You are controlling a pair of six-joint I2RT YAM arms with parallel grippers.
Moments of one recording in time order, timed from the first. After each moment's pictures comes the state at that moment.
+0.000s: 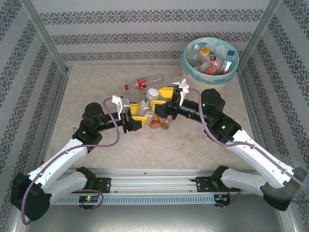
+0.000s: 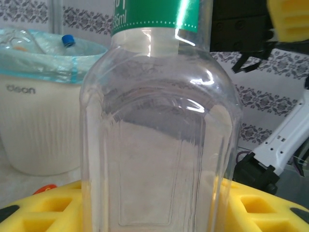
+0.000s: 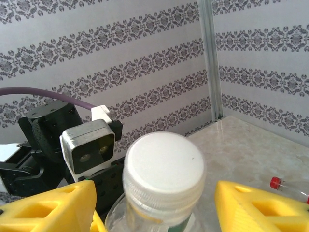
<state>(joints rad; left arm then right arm) -0.49 0.97 0.68 0.32 0.78 -0.17 0.75 1.04 1.09 -0.05 -0.38 0.24</state>
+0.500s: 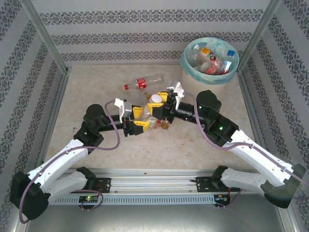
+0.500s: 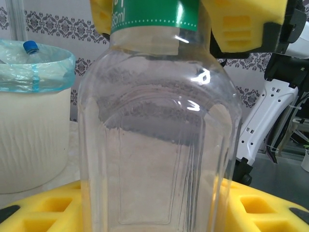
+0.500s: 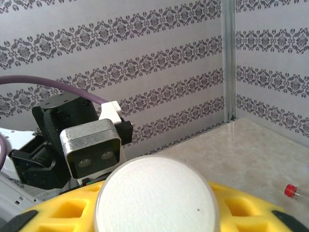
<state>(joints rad) -0.54 0.97 0.68 0.34 0.84 -0.15 0.80 1.05 1.09 -0.05 -0.38 0.20</state>
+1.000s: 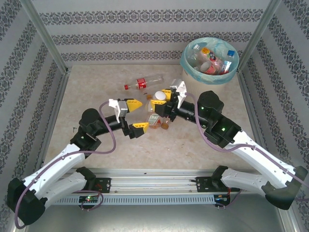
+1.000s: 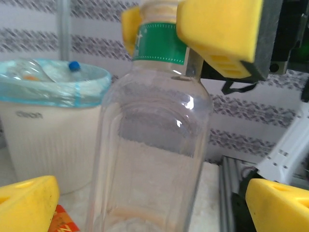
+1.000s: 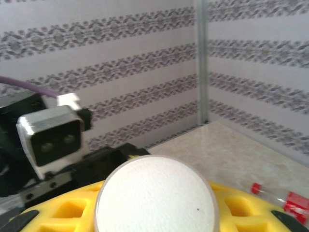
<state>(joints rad) -0.56 0.88 0.65 0.35 0.63 -0.17 0.80 1.01 1.09 -0.08 -0.25 0.13</state>
